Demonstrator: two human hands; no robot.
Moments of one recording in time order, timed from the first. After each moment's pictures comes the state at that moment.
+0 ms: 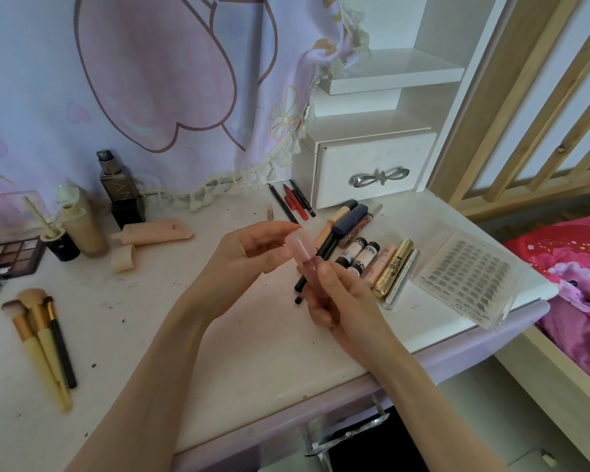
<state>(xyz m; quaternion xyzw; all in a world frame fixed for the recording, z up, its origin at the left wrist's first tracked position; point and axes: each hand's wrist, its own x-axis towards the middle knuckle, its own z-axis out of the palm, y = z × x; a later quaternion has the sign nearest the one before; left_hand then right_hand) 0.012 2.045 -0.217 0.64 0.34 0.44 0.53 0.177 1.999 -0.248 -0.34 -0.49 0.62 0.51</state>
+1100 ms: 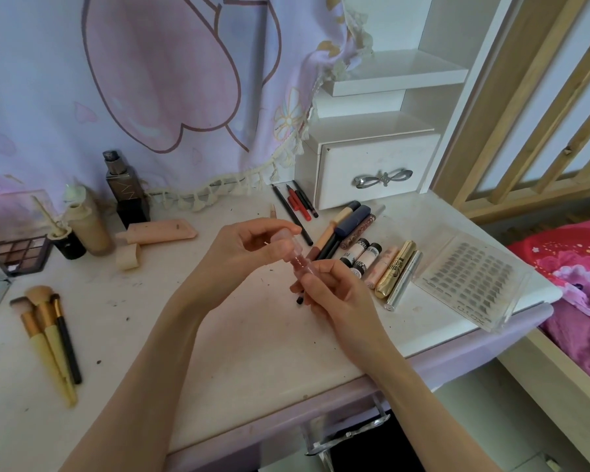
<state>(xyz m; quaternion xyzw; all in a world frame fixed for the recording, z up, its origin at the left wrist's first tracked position) 0.008 2.044 -0.206 0.69 0.36 0.43 0.45 0.172 1.992 -0.242 -0.41 -0.55 0.50 0.53</state>
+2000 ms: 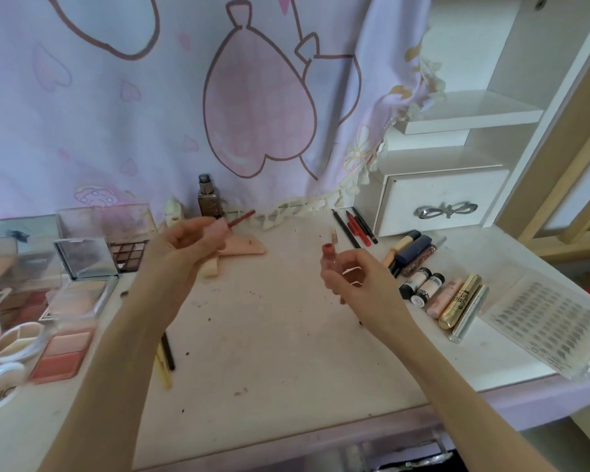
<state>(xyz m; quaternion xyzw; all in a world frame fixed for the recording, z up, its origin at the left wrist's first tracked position) -0.117 2.021 -0.185 0.44 0.47 0.63 0.44 0.126 2.027 -0.216 -0.50 -0.63 0.37 0.46</state>
